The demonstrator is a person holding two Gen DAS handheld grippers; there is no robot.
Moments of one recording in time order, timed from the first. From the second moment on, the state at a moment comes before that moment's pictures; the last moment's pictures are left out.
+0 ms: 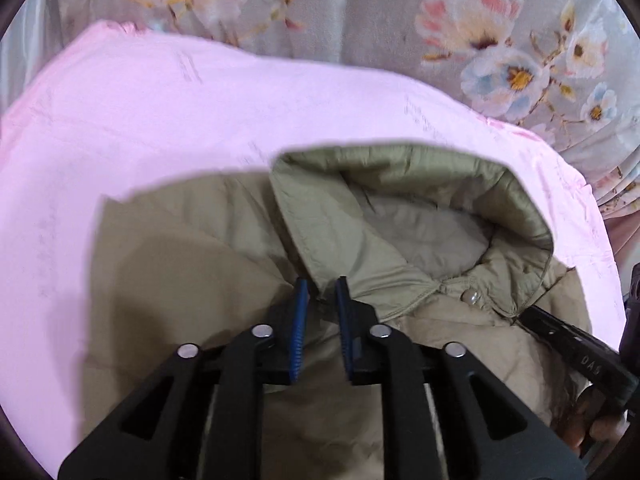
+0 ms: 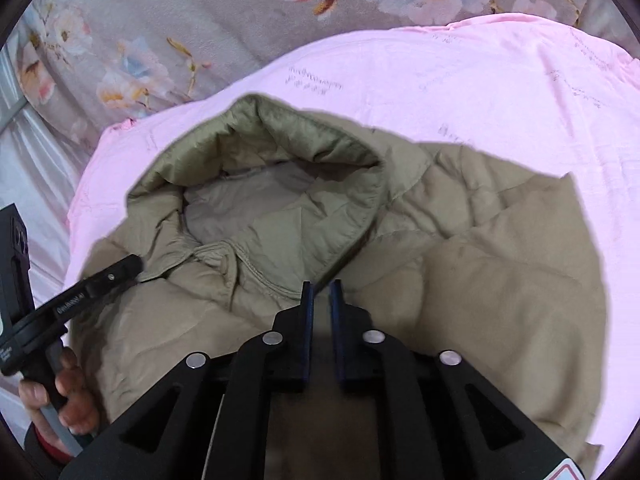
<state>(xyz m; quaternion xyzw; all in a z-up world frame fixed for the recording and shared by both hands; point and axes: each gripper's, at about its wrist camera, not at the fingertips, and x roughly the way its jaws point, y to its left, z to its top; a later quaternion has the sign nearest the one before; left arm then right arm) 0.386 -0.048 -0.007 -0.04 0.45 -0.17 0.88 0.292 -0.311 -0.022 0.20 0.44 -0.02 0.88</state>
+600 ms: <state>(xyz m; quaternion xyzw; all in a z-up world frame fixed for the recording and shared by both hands) 0.482 -0.092 -0.024 -0.04 0.52 -0.14 0.84 0.386 -0.304 -0.019 0.19 0.42 -0.03 0.89</state>
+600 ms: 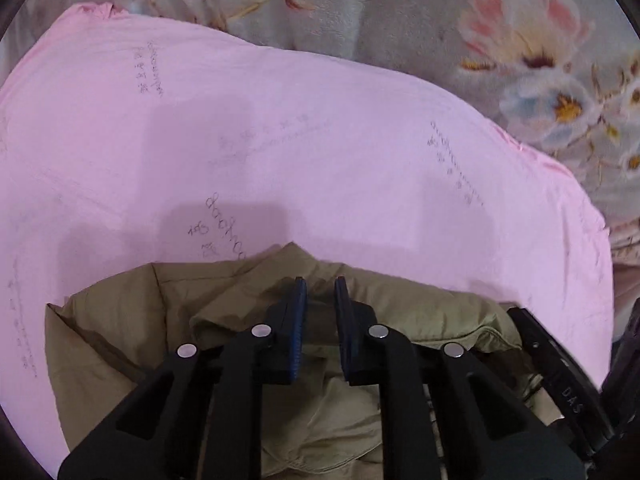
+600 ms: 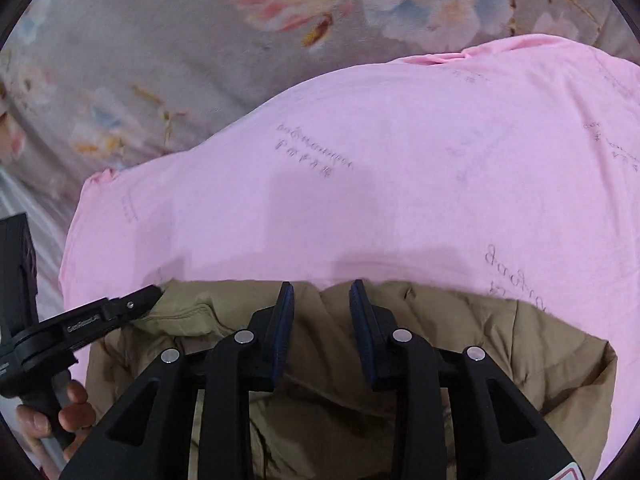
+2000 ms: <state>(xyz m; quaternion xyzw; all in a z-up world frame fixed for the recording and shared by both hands) 0.434 -0.108 -0.060 0.09 0.43 -0.11 0.89 0.372 -0.287 -0.050 0.08 0.43 -0.06 0.90</state>
